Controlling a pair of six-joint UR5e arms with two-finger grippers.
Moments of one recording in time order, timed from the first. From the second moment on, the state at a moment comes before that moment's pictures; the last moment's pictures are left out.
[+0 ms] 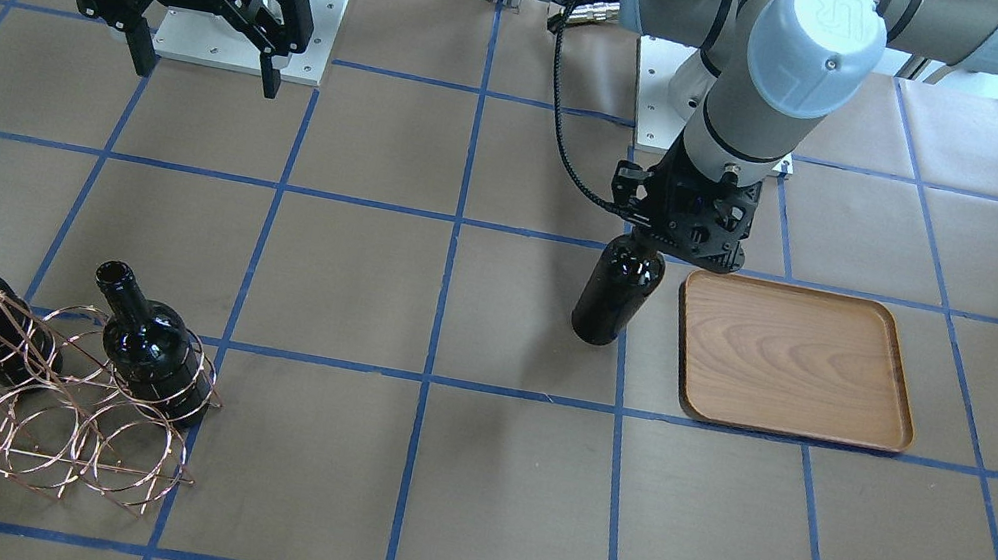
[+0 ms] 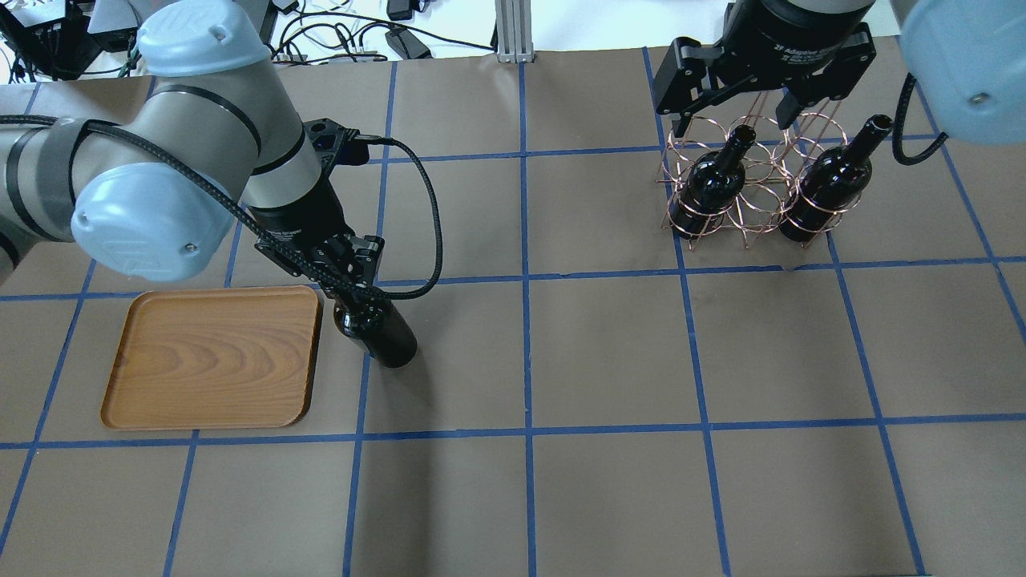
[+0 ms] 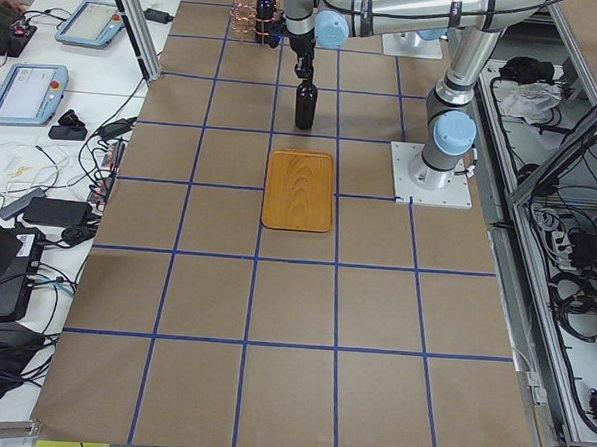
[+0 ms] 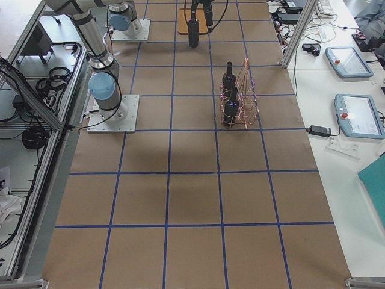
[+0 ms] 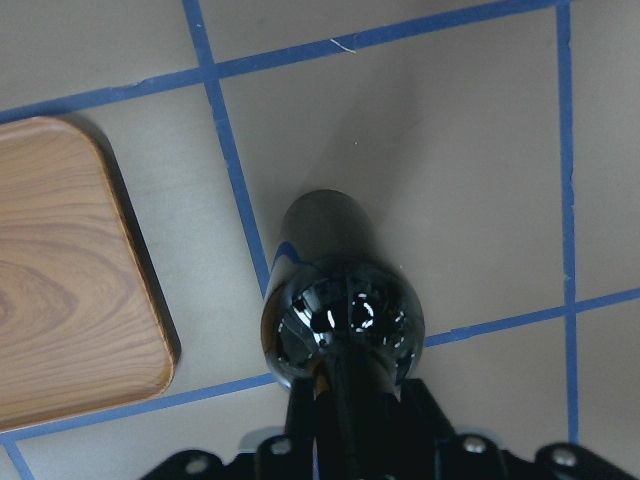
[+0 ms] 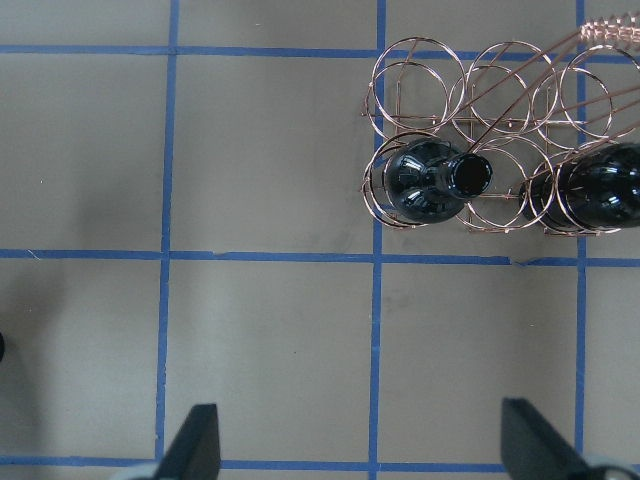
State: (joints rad) left arm -1.64 -1.61 -1.75 -1.50 1.57 0.14; right arm 1.67 -1.61 1.48 -1.62 -1.59 0.07
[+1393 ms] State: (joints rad) left arm -1.15 -1.60 -1.75 -1.54 1.68 0.66; right arm 1.65 -1.56 1.43 -1.73 -1.60 0.08
